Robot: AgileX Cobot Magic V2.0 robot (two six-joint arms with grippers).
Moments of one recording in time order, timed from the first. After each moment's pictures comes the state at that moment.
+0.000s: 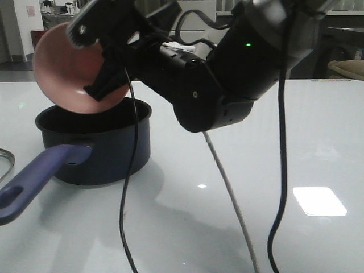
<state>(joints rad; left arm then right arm) -0.39 0.17 -0.32 -0.01 0.35 -0.11 0.76 2.12 -1.23 0.17 -1.11 -0.67</state>
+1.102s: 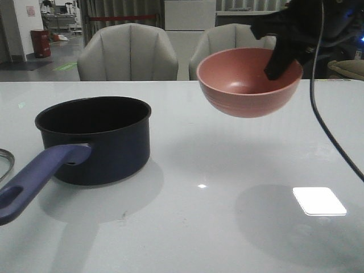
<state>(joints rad) -0.39 0.17 -0.32 -0.01 0.35 -0.11 0.25 1.64 -1.23 0.29 0.55 -0.23</state>
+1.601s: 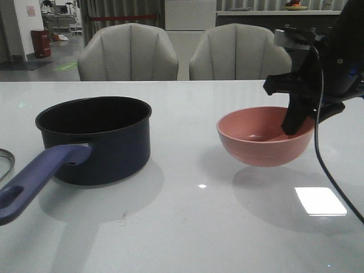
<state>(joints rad) -0.39 0.17 -0.32 -0.01 0.35 -0.11 0.18 1.82 -1.23 0.29 0.60 -0.18</state>
